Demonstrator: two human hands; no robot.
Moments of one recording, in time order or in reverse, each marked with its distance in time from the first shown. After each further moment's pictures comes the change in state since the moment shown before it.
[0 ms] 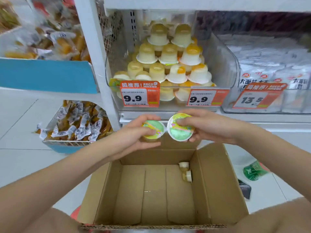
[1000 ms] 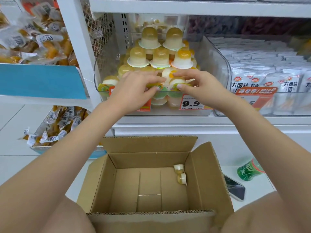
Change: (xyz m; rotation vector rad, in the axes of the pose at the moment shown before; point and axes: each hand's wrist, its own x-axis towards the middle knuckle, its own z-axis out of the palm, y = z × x) left_hand 0.078 0.079 -0.007 1.387 0.386 0.880; right_hand 0.033 -0.050 -0.052 -0.609 0.513 -0.453
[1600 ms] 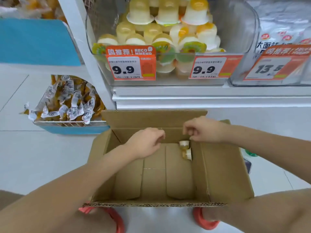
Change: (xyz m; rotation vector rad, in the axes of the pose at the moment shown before) left_hand -0.153 0.006 0.132 -0.104 -0.678 -0.140; right_hand -0.088 0.094 0.085 -0.438 -0.746 0.048
